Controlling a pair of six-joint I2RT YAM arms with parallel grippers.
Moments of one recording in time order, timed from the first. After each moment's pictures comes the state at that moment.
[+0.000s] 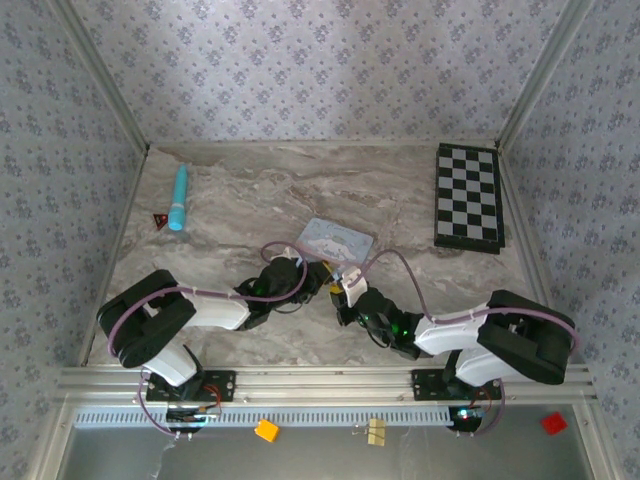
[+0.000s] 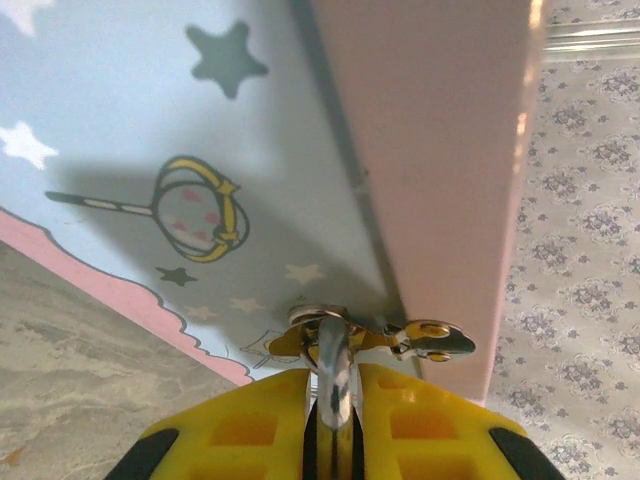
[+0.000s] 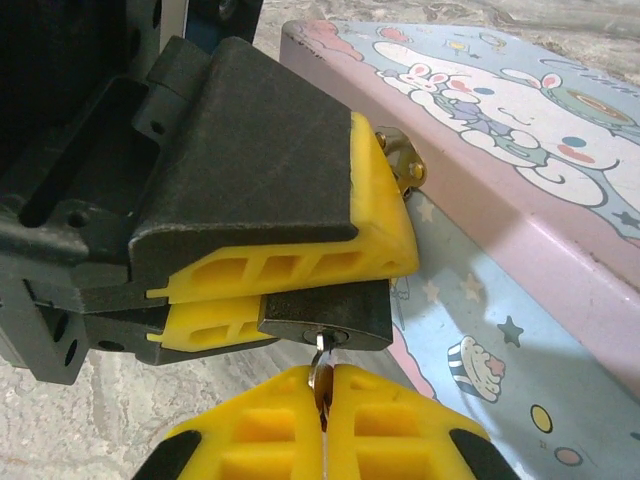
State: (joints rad) left arm -0.92 1.55 0.48 0.65 0.02 -1.53; right arm 1.08 1.37 0.27 0.70 0.35 0.25
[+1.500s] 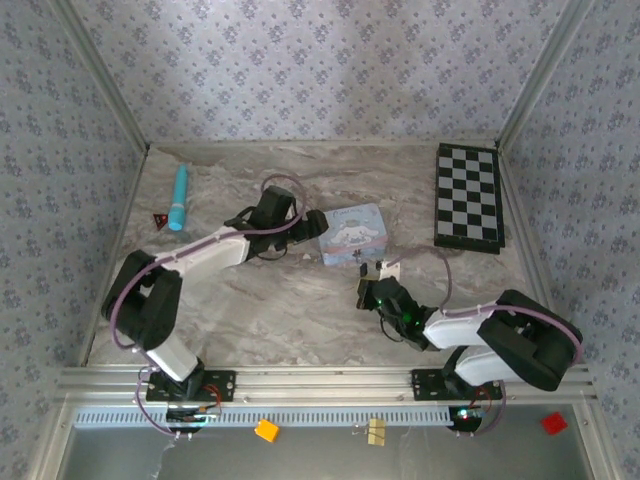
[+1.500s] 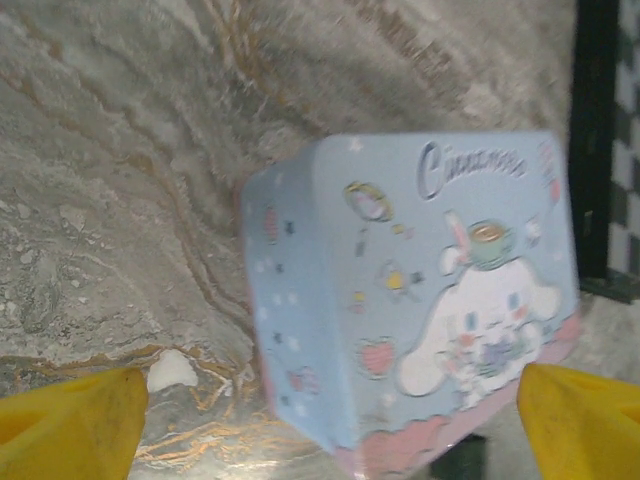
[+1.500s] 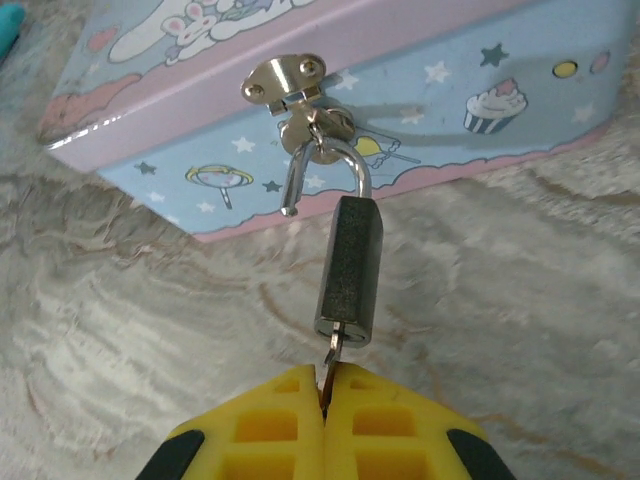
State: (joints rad) left arm -0.62 1.64 1.06 -0.21 0.14 -0.85; right arm 0.84 1.35 0.21 0.59 0.31 0.72
